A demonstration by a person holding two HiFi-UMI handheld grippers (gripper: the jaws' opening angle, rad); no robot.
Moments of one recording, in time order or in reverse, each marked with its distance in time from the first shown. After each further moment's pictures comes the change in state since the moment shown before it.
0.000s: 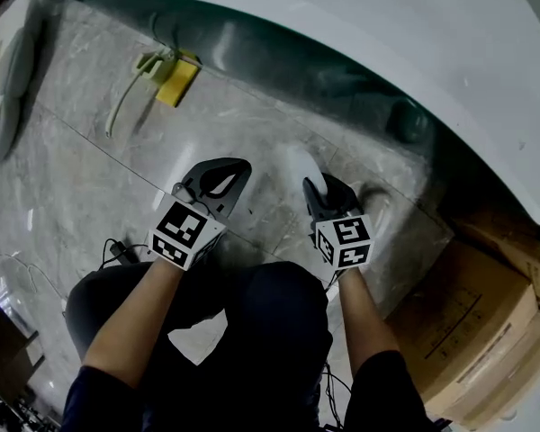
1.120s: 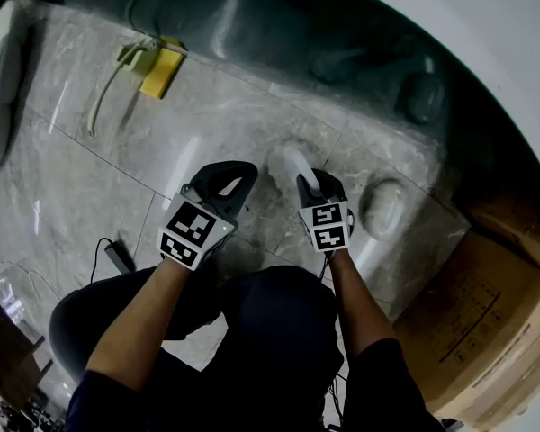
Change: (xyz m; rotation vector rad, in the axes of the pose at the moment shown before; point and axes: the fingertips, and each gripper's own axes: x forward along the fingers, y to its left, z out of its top) left arm 0.050 -0.020 -0.067 -0.002 0.087 -0.049; right arm 0.068 -0.024 -0.118 -0.072 0.164 -0.077
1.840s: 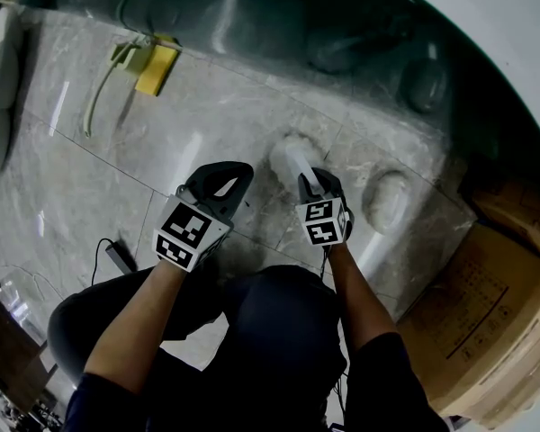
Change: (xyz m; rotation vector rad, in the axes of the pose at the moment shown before) left arm 0.000 -0.004 -0.015 0.006 0.036 -0.011; right arm 0.017 -0.004 -0.040 -0.063 0.086 -0.058
